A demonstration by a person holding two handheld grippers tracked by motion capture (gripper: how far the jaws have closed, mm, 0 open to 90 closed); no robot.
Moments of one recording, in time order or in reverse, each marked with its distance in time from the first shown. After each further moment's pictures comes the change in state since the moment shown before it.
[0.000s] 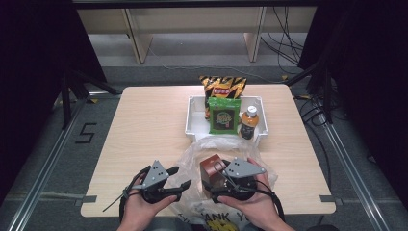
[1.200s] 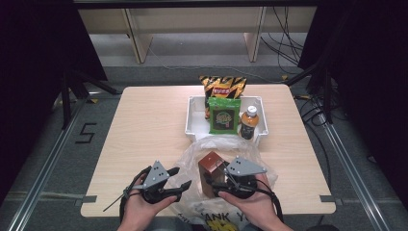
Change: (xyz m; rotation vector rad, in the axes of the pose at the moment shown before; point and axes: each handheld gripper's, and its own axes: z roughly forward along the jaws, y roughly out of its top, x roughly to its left) left arm 0.001 -0.002 0.001 0.009 -0.007 0.013; right arm -0.003 -0.001 0.002 -0.023 -0.022 0.030
